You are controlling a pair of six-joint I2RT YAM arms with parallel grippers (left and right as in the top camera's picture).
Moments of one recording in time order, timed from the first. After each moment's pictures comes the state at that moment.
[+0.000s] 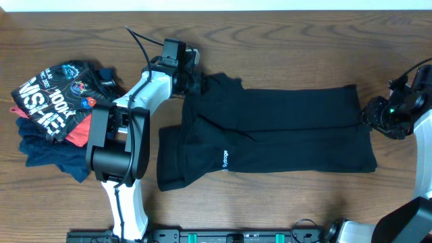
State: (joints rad) left arm -0.21 2.10 1.41 -0.41 0.31 -0.18; right arm -0.40 1.50 1.24 -1.05 -0.22 0.12
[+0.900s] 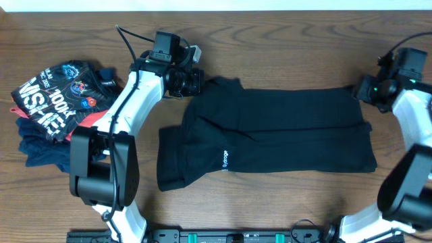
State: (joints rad) left arm -0.21 1.90 1.41 -0.64 0.50 -0.23; right arm -0.31 1.78 1.24 -0.52 -0.10 0.10
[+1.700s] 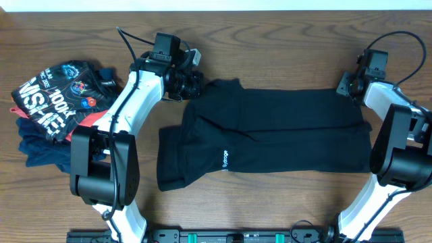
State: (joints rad) left arm -0.21 1.90 1.41 -0.69 0.50 -0.23; right arm -0.22 2.06 1.25 -0.22 0.07 0.20
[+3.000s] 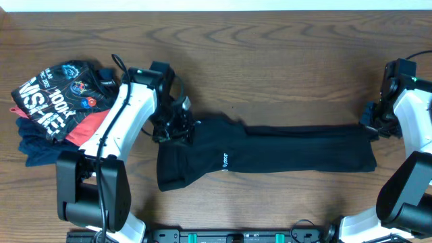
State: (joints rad) left arm -0.21 1.75 1.28 -1.32 0.48 -0.22; right arm -0.30 1.72 1.26 -1.07 0.26 0.23
